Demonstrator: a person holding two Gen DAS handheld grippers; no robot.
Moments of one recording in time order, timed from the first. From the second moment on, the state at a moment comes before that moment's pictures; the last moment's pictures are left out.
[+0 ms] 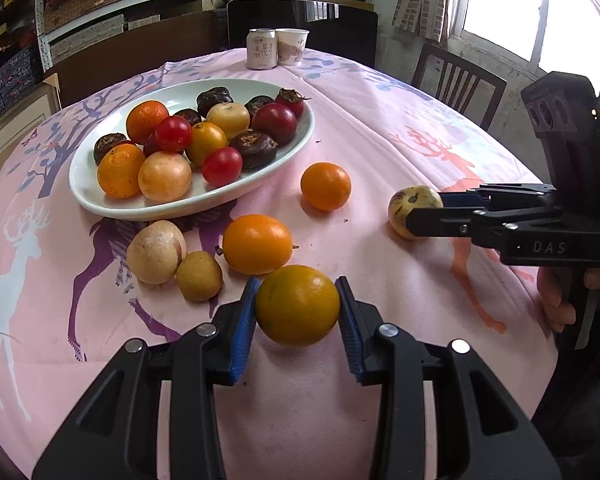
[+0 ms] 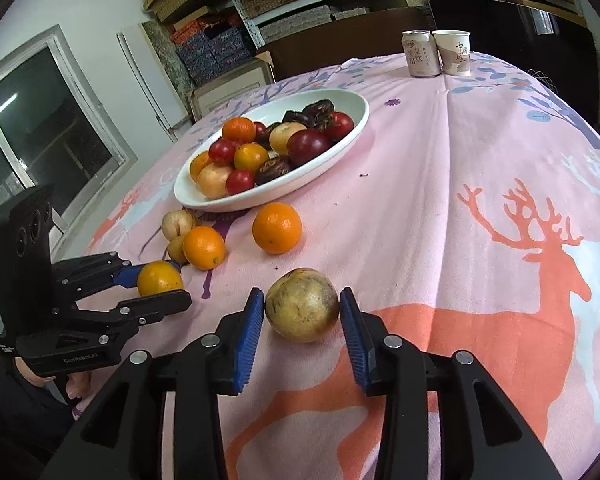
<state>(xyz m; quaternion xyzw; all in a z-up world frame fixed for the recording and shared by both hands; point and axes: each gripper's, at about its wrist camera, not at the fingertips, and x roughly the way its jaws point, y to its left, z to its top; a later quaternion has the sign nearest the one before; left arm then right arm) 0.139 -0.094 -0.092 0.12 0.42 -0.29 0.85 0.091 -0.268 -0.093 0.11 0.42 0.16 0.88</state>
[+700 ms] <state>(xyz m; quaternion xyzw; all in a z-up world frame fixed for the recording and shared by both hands) 0.139 -0.090 -0.089 0.11 0.41 -0.29 0.86 0.091 -0.272 -0.093 0.13 0.42 0.16 0.88</state>
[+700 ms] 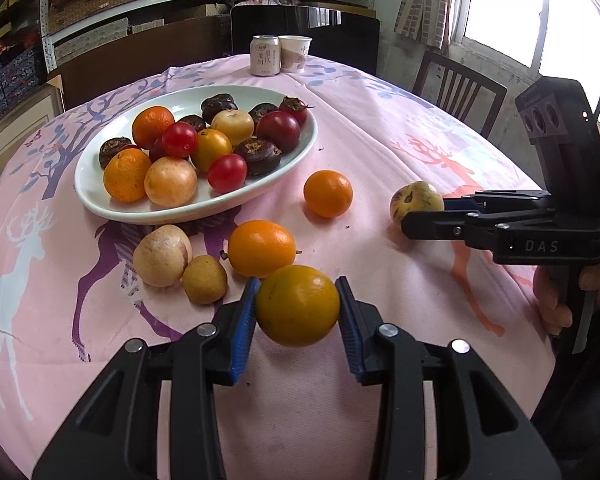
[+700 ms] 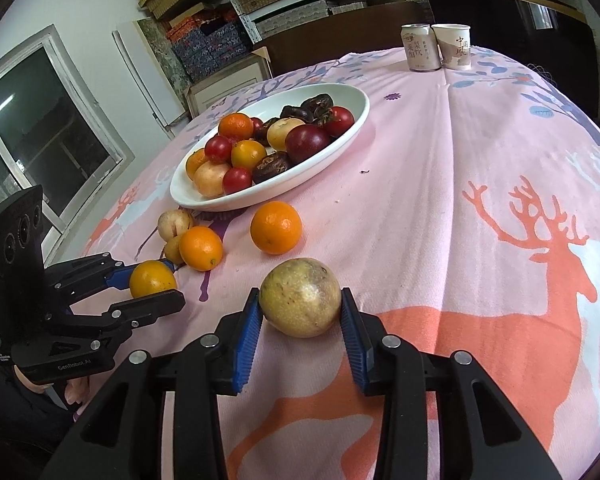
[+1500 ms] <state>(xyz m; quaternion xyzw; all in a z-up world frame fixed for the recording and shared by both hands) 0.195 -0.046 -0.012 0.07 0.33 -0.25 0.91 0.143 -0.258 0.006 0.08 0.32 0.17 0.93</state>
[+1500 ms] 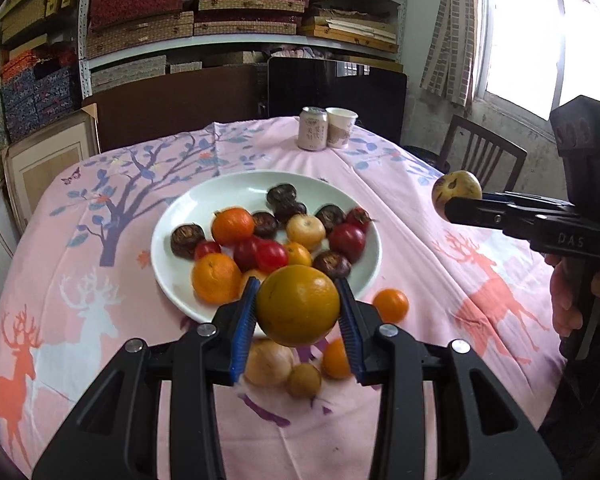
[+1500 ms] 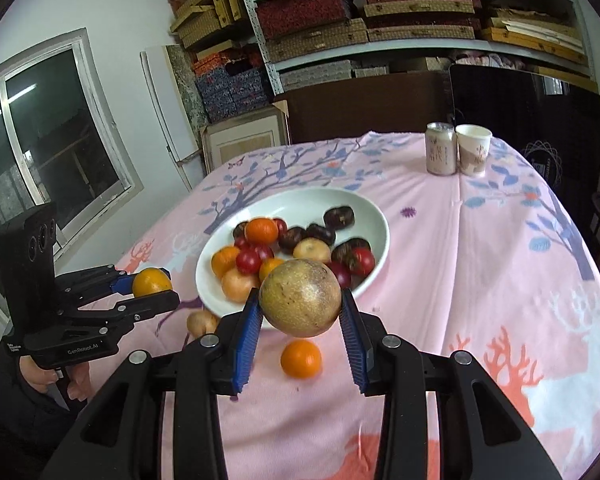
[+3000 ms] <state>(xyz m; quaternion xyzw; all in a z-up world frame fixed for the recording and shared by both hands) 0.159 -0.052 -0.087 0.12 0.41 -0.23 0.88 0.167 -0.205 -0.095 -0.01 0.45 0.13 0.89</state>
